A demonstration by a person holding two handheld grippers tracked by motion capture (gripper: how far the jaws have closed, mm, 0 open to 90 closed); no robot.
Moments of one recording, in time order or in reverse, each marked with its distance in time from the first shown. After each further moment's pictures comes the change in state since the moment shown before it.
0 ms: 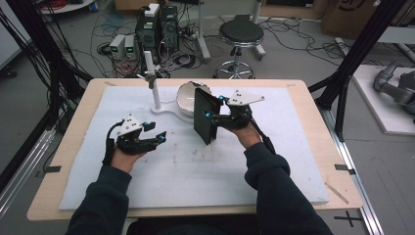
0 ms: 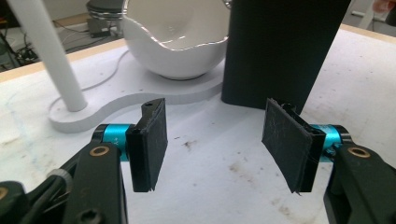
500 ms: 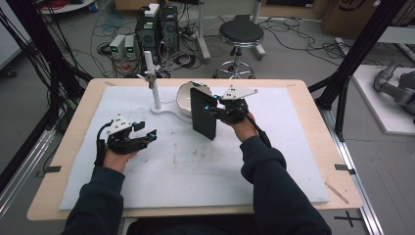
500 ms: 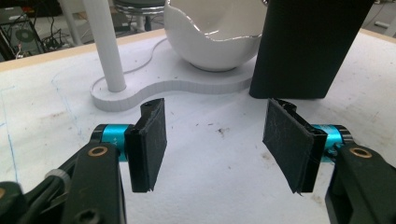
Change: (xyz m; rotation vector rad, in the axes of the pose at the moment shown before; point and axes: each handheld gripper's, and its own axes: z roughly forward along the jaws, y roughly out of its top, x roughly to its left) left arm 0.019 -0.010 -0.012 0.000 0.060 -0.059; right arm -0.007 0.012 0.014 0.067 -0.002 -0.020
